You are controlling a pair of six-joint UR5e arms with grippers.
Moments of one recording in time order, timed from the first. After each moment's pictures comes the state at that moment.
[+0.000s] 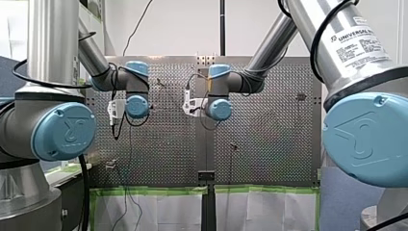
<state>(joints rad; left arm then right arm) -0.30 -1.60 -2.26 -2.39 -2.07 -1.60 2.40 -1.11 1.73 -0.72 1.75 1.58</state>
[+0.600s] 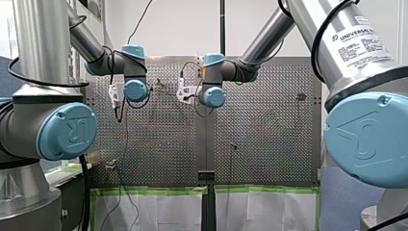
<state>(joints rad) -0.28 -1.49 -2.20 -2.44 -2.00 -1.60 2.42 -1.11 1.60 -0.63 1.71 1.57</state>
